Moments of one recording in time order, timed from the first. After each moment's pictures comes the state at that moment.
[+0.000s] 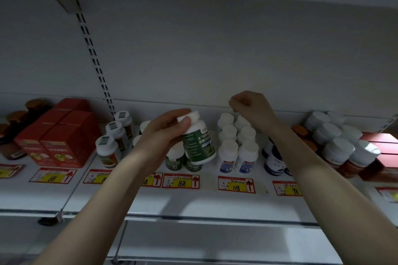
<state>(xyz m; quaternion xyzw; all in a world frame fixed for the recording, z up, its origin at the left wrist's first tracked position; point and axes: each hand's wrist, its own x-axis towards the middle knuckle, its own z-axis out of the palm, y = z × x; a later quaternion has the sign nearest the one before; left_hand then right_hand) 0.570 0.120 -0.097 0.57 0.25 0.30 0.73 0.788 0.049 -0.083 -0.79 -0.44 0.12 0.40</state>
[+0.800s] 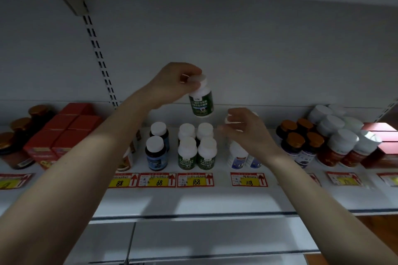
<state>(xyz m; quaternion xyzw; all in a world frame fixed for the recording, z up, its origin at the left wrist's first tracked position) 0.599 0.204 -0.031 0.88 0.18 0.25 0.36 0.698 0.031 -0.095 -0.74 -0.38 0.20 0.51</state>
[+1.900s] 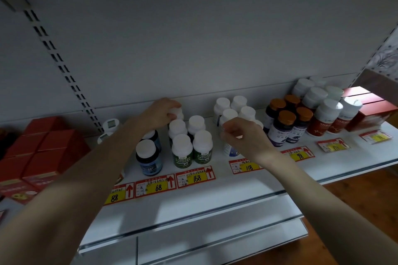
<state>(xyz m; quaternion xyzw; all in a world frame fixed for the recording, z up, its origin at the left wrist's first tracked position) 0.636 0.275 -0.153 0.97 0.15 0.02 0.21 0.691 0.019 -0.130 -0.83 -0.37 0.11 0.39</state>
